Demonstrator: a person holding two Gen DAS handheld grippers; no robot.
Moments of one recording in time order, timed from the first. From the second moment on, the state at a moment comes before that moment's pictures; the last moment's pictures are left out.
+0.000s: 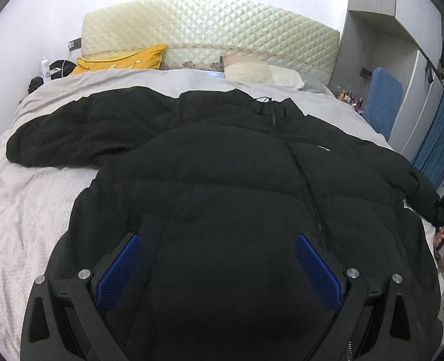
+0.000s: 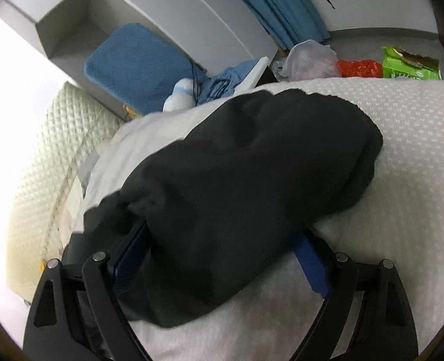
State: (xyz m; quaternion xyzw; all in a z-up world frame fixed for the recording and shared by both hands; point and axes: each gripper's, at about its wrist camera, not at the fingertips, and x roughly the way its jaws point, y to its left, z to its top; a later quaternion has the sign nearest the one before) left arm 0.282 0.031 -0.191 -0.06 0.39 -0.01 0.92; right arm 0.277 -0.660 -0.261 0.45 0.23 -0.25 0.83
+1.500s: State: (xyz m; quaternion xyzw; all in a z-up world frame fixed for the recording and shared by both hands) left arm 0.257 0.061 -0.151 -0.02 0.33 -0.02 0.94; right arm 0.323 -0.397 0.109 0.14 0.10 -0.11 0.98
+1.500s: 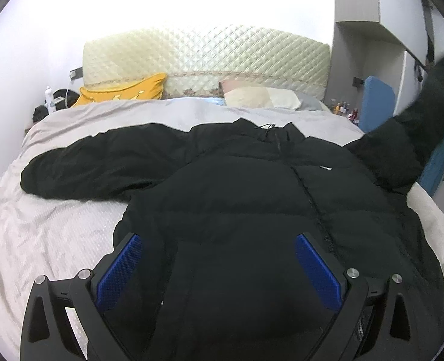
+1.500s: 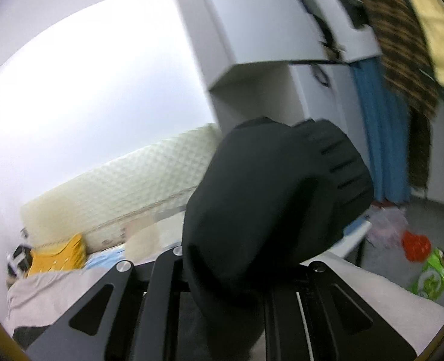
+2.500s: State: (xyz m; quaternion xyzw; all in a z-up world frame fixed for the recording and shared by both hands) left arm 0.262 0.174 -0.160 -0.12 0.34 0.02 0.93; right arm 0.435 0.018 -0.159 -0.04 0.34 0.16 0.93
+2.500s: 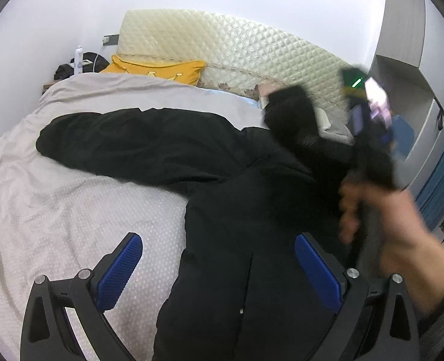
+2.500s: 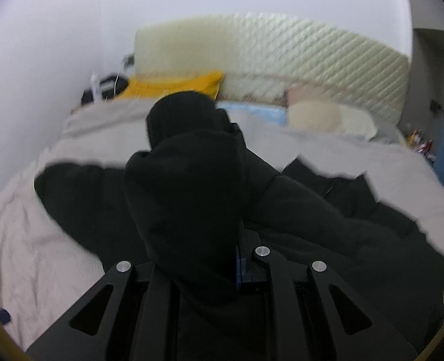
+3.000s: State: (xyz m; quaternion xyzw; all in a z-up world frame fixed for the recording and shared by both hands) left arm 0.260 0.177 -0.167 -0.14 0.34 0.02 0.93; right arm 0.429 0.035 -0.180 -0.03 0.37 0.16 0.92
